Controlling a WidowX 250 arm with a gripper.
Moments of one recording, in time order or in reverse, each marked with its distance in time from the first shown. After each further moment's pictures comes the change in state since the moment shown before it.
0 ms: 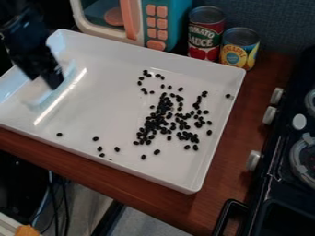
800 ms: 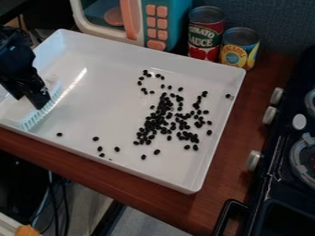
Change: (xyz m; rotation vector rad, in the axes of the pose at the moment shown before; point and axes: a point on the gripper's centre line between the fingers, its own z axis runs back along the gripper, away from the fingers) arm -0.022 0.005 -0.013 0.009 0.036 0.026
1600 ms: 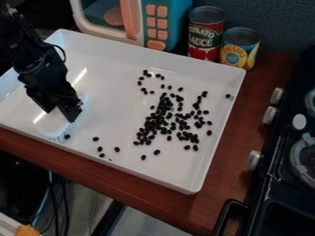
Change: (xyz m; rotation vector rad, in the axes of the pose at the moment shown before) arm 0.005 -0.047 -0.018 0.021 -0.039 0.051
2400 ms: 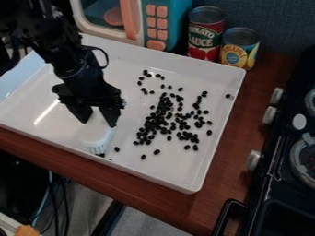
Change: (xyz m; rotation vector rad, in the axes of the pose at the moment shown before) arm 0.014 -0.065 0.001 -0.057 0.006 0.215
